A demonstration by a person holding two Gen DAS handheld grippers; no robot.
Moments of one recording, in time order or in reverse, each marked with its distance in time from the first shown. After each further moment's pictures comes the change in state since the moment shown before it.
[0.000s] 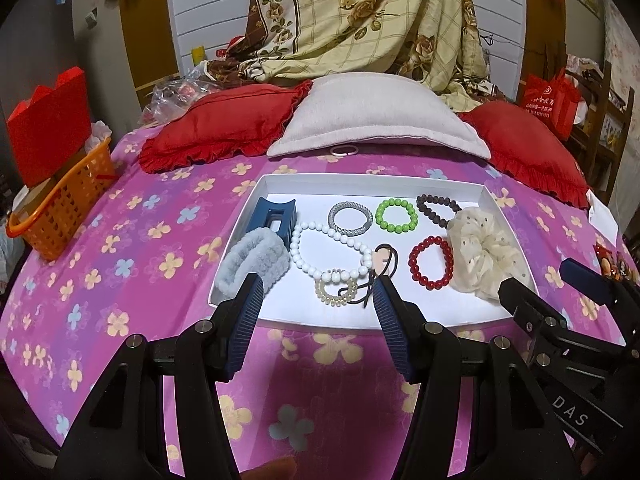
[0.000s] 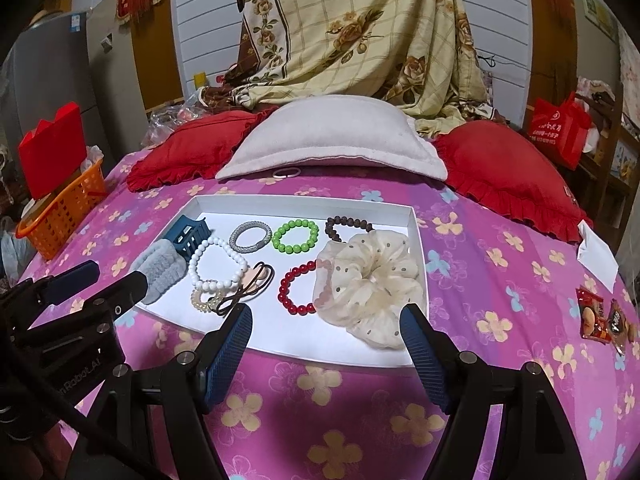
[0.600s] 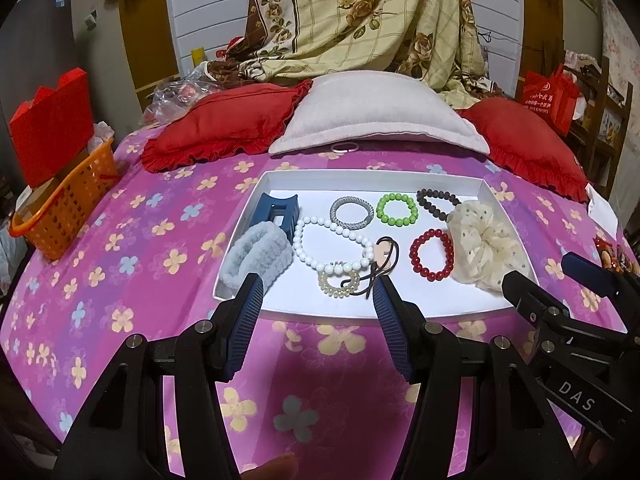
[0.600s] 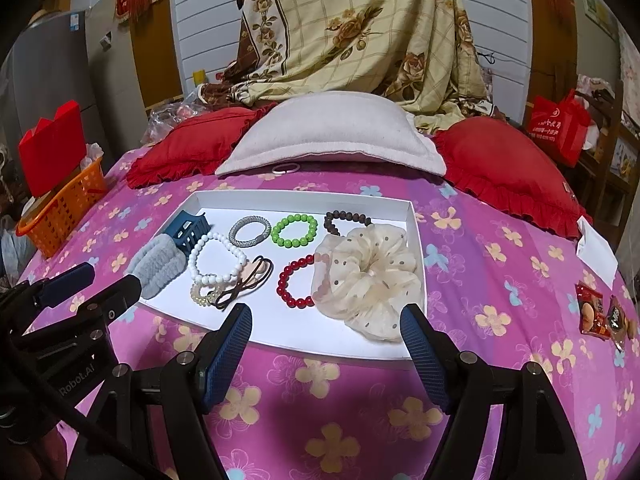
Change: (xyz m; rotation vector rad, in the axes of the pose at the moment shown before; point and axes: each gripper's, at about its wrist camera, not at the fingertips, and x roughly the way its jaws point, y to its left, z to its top) left arm -0.007 0.001 -0.006 0.011 0.004 0.007; right arm -0.001 -0.001 -0.003 -0.001 0.012 -0.001
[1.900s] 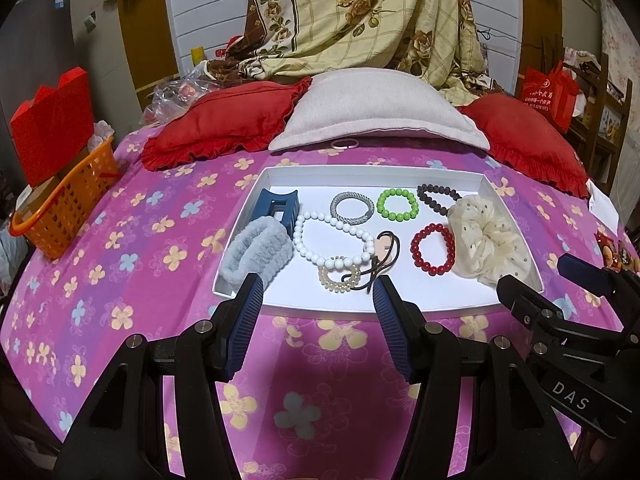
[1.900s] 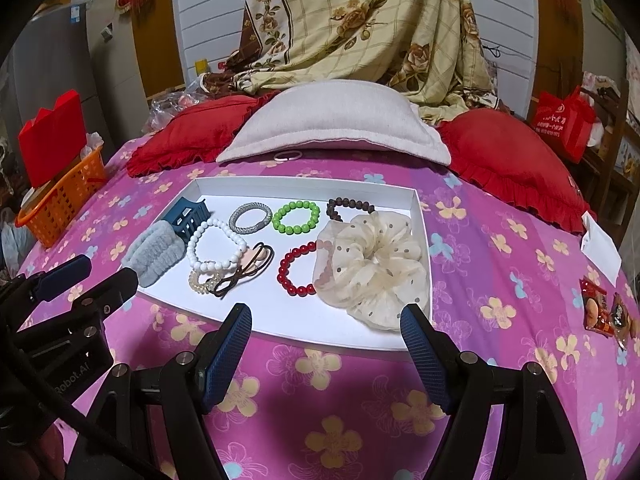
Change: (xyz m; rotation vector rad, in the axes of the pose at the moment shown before) left arm 0.002 0.001 -0.004 0.004 0.008 0.001; right arm 0.008 0.001 -0.004 -0.007 0.037 0.007
